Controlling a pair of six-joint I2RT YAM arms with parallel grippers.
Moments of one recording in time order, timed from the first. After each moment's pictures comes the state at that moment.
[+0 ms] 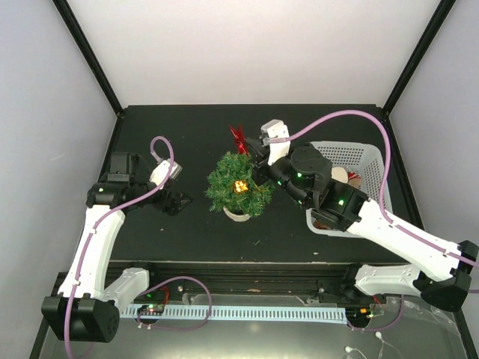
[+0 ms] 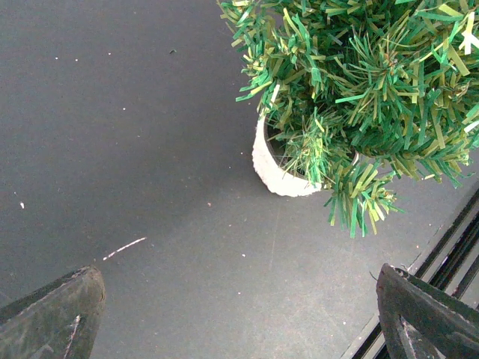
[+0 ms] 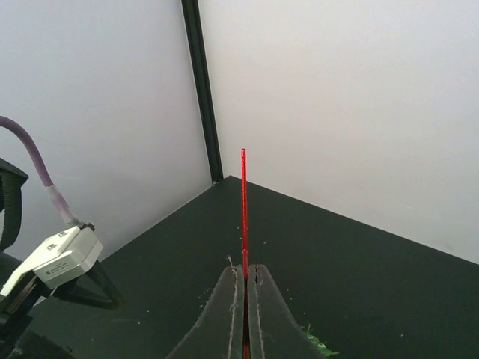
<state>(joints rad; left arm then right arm) -0.02 0.97 0.98 -0.98 0.61 0.42 1.02 1.16 1.24 -0.17 0.31 0.13</state>
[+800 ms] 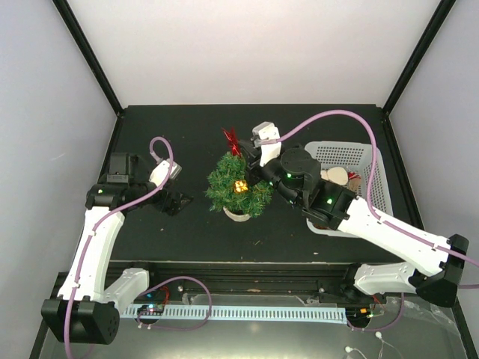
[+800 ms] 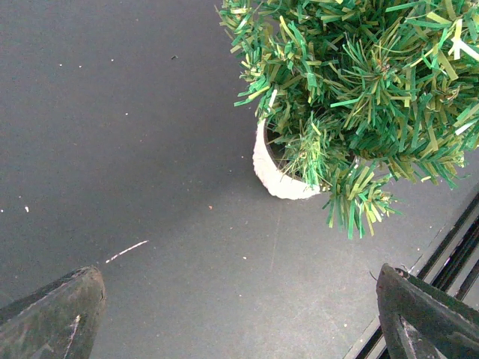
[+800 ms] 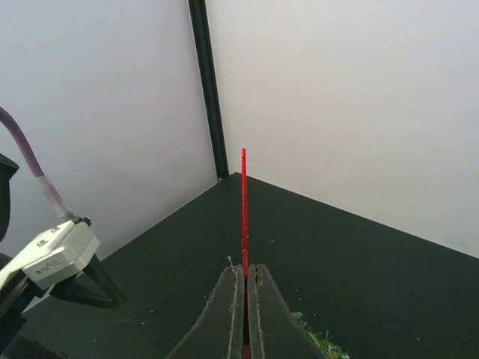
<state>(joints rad) -0.02 0.96 0.98 -0.98 0.62 0.42 1.03 1.21 1.22 -0.10 0.30 0.13</state>
